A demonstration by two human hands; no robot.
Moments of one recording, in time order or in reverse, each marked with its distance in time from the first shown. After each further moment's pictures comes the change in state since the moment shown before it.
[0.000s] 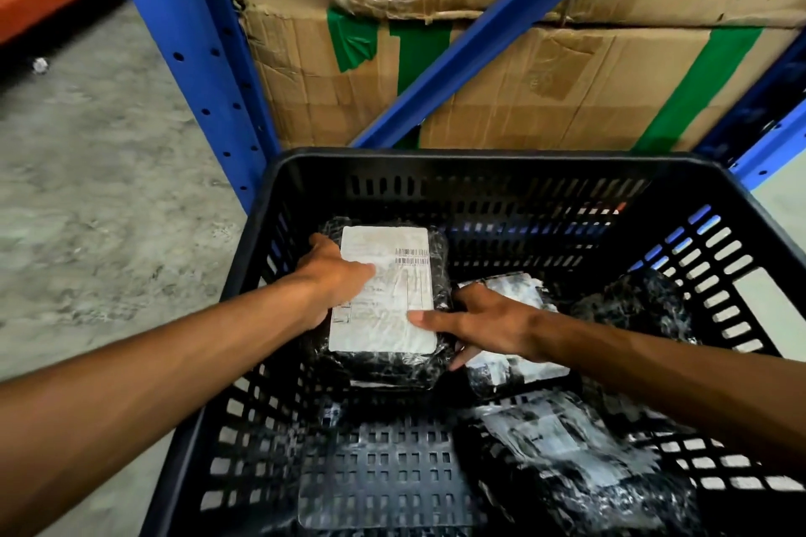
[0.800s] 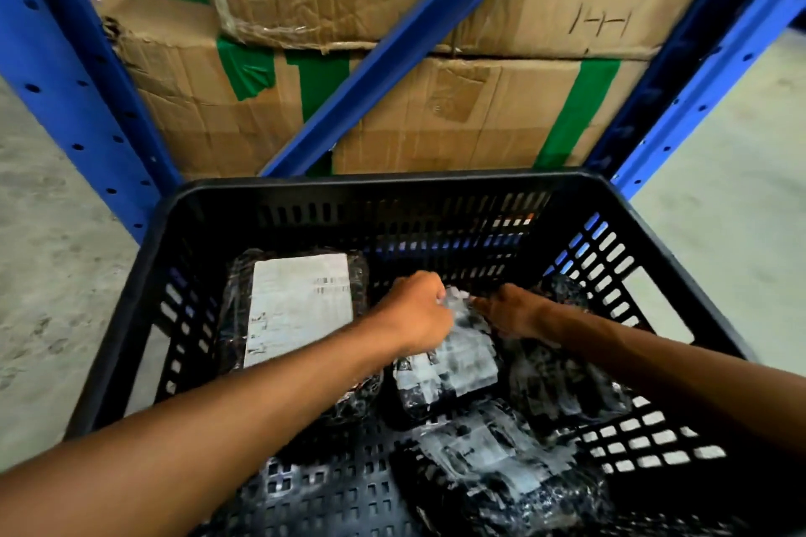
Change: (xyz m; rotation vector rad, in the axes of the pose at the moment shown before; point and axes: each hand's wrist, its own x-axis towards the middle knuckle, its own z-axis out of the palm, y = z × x) left_hand -0.055 0.078 0.096 0.212 -0.410 0.426; right_hand -0.016 0.070 -0.093 -0.209 0.361 0.255
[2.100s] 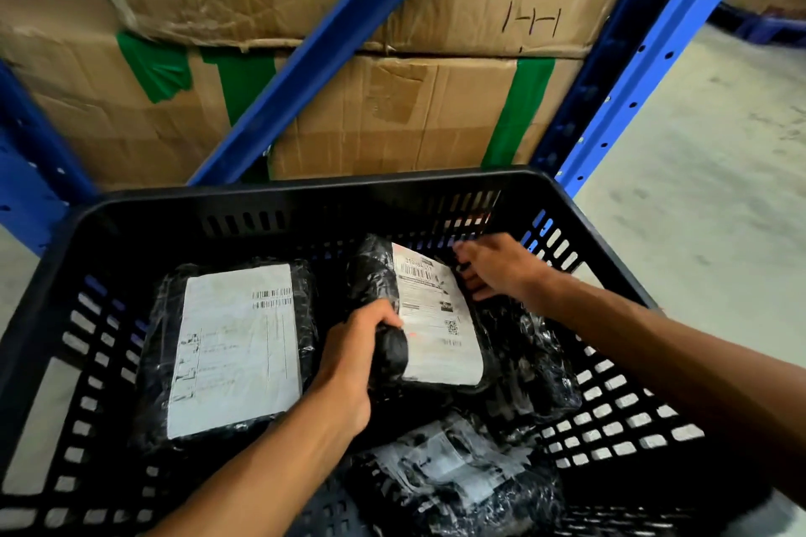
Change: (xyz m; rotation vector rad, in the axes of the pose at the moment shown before) left_hand 0.002 -0.023 0.044 -1.076 0.147 -0.313; right_hand -0.021 -0.006 -0.050 0.358 0.230 -0.056
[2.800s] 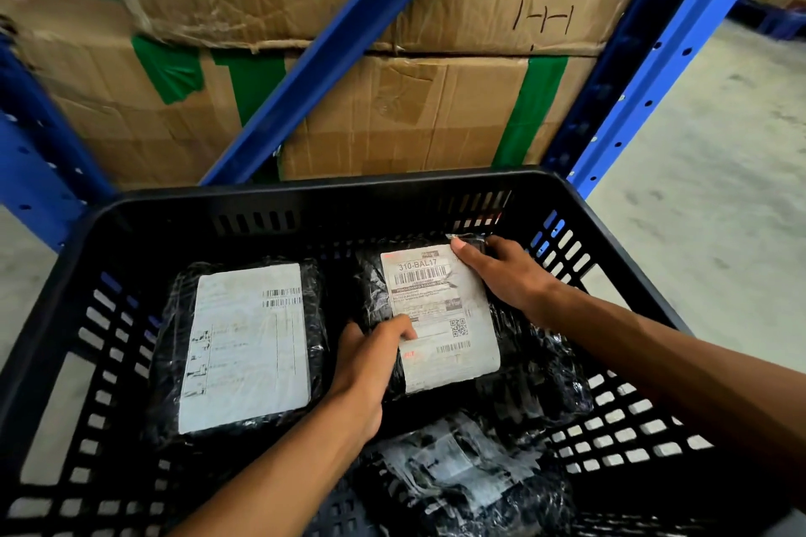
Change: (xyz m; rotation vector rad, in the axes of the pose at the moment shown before) left_hand 0.003 -0.010 0.004 0.112 0.094 0.095; right_hand 0.007 0.017 0.007 0.216 0.007 -0.101
